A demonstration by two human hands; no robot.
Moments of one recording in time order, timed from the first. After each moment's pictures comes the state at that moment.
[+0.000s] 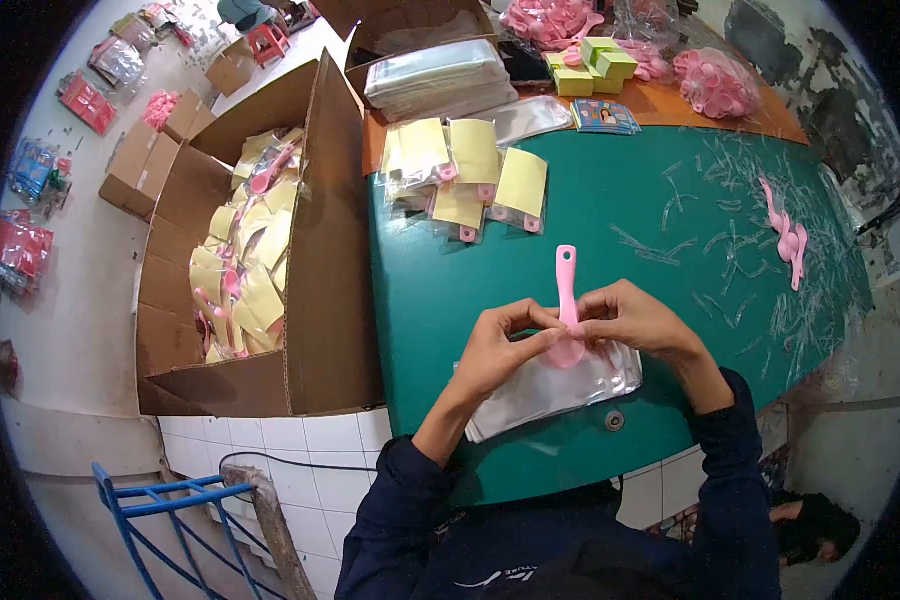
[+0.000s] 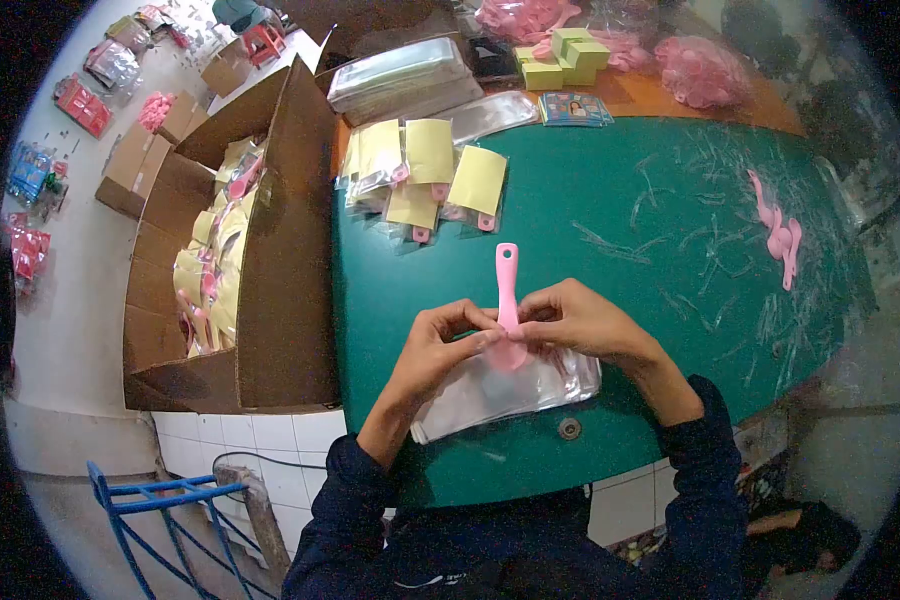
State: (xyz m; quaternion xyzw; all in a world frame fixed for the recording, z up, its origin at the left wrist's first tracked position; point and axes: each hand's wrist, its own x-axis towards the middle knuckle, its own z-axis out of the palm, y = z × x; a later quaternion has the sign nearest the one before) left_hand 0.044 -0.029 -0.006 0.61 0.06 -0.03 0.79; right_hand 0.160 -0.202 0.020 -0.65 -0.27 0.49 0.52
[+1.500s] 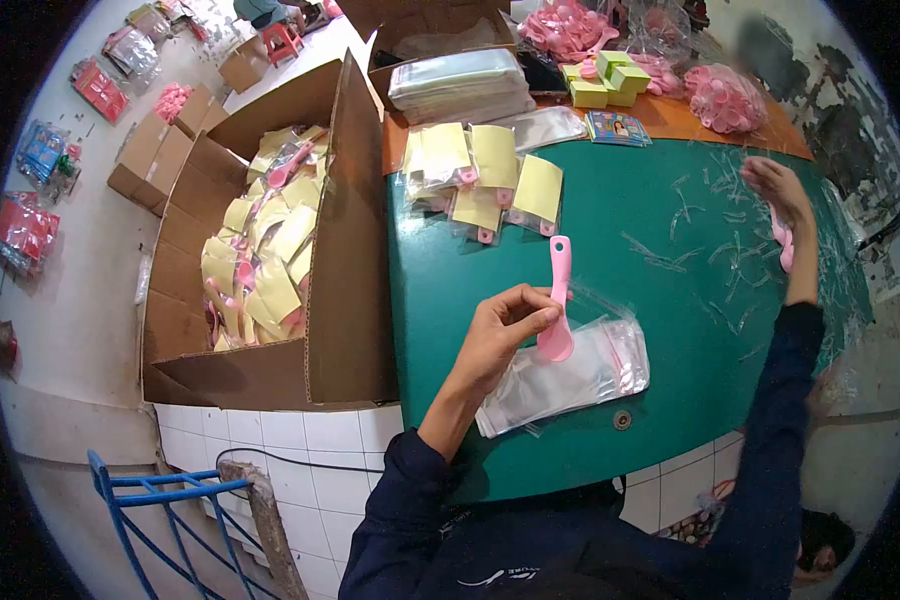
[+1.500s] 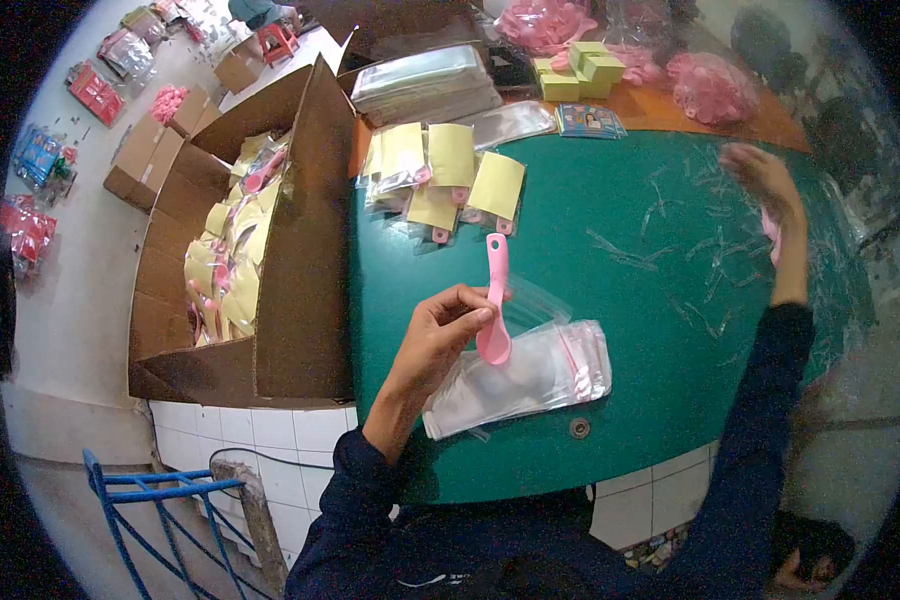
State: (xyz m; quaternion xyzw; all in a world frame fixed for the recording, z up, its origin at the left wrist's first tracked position) left_hand 0.040 -0.020 0.001 0.52 0.08 0.02 0.85; right_hand 0.361 -0.347 0.068 -0.74 -0.15 0.08 0.65
